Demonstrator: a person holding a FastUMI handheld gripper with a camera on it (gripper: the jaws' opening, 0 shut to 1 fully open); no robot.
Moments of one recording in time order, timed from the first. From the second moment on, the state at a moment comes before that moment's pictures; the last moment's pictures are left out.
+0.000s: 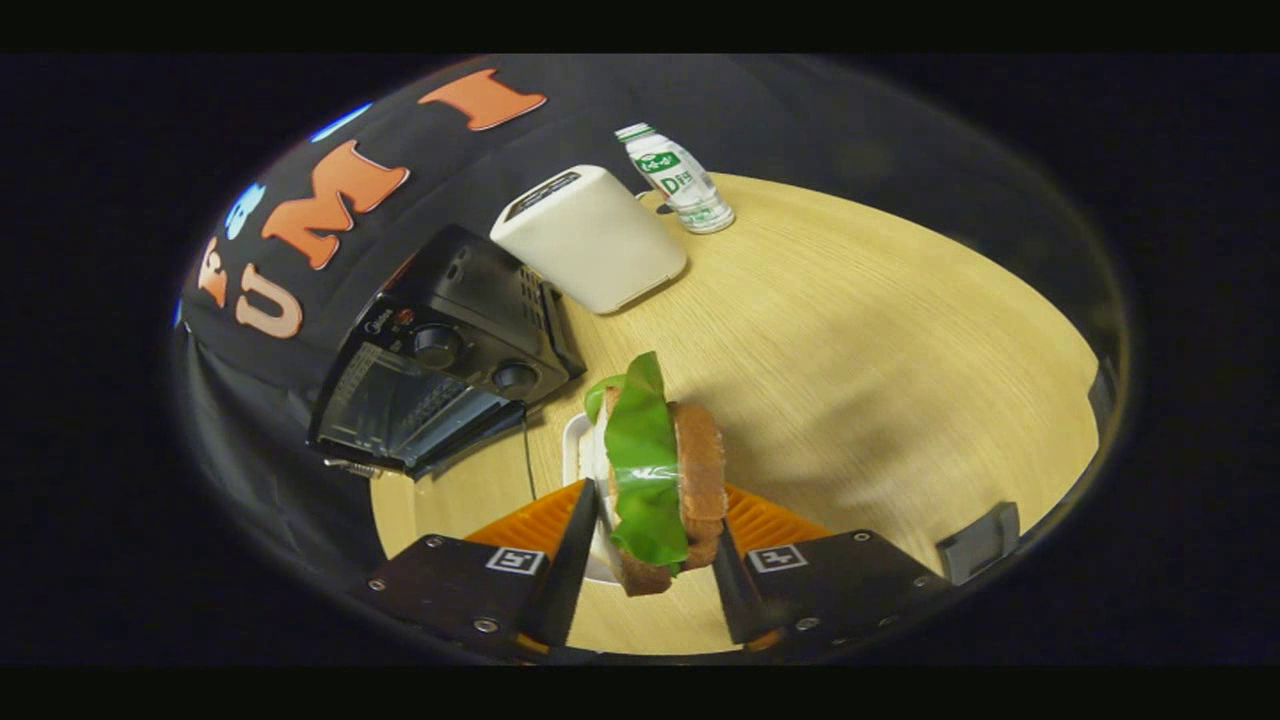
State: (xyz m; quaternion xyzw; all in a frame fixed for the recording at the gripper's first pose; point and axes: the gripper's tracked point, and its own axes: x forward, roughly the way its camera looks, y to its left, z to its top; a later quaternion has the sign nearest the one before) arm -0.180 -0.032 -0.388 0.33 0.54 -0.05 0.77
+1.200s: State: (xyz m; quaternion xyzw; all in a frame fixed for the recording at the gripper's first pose) arm -0.111 0.092 -0.312 0.38 0.48 0.04 0.79
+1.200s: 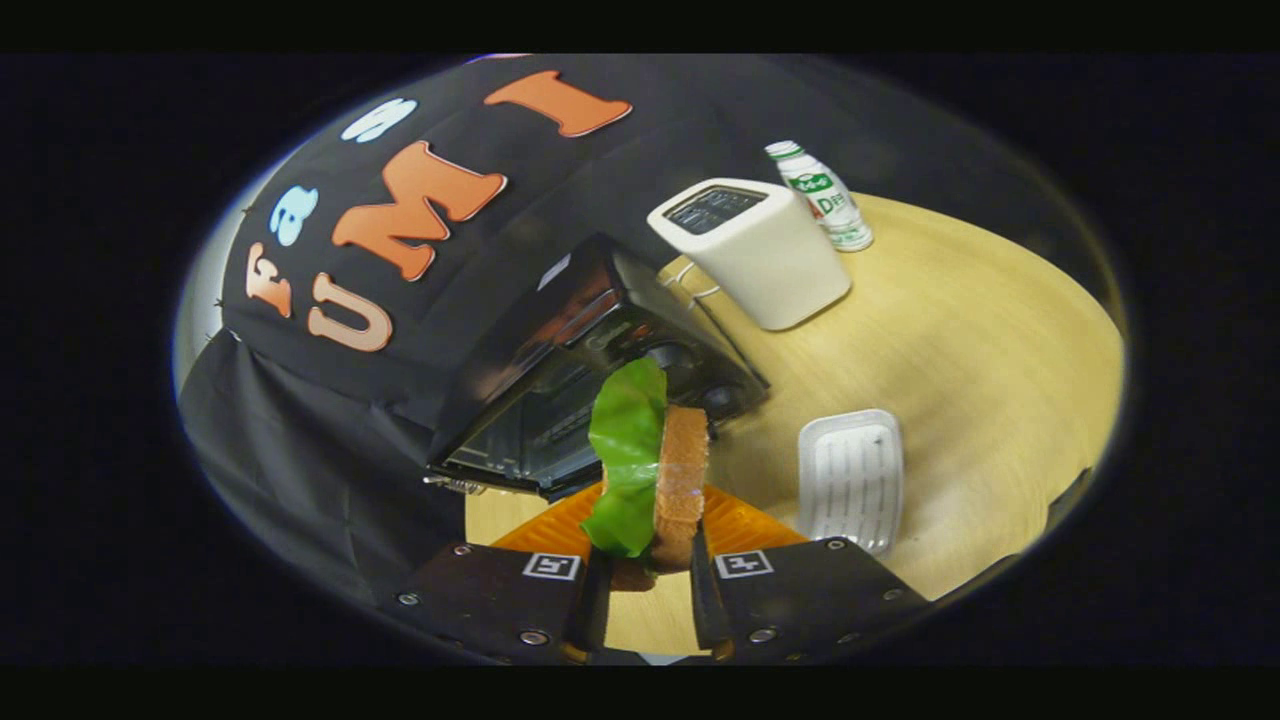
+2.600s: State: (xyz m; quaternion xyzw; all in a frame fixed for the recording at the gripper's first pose) arm 0.014 0.200 -0.376 0.51 0.35 -0.01 0.79
